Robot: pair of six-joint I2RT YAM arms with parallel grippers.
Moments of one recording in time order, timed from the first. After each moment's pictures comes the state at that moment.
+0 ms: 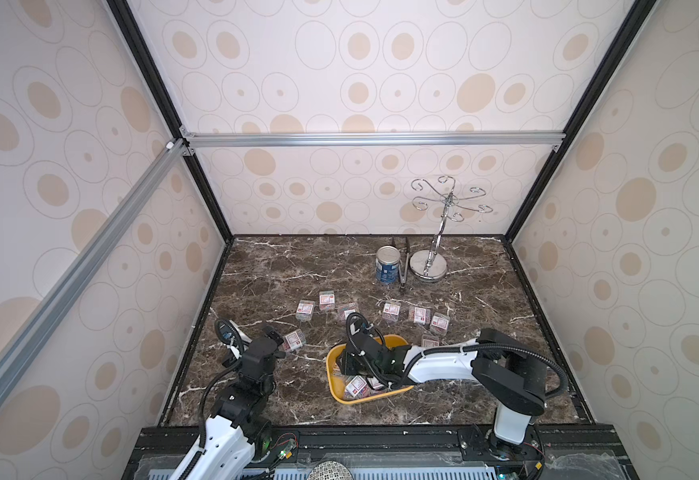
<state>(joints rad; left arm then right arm) -0.36 0.48 0.27 -0.29 -0.78 -0.71 1.12 1.81 0.93 0.08 0.09 1.01</state>
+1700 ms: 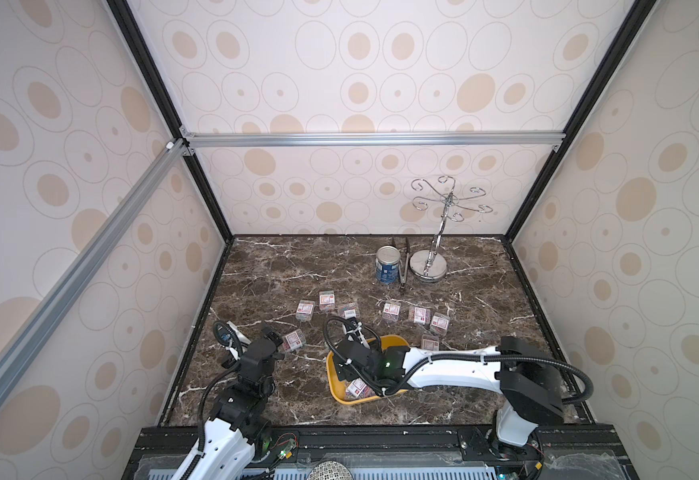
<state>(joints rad) -0.36 0.45 0.27 -0.29 -0.78 -0.71 1.23 1.77 1.13 -0.36 0.47 0.71</state>
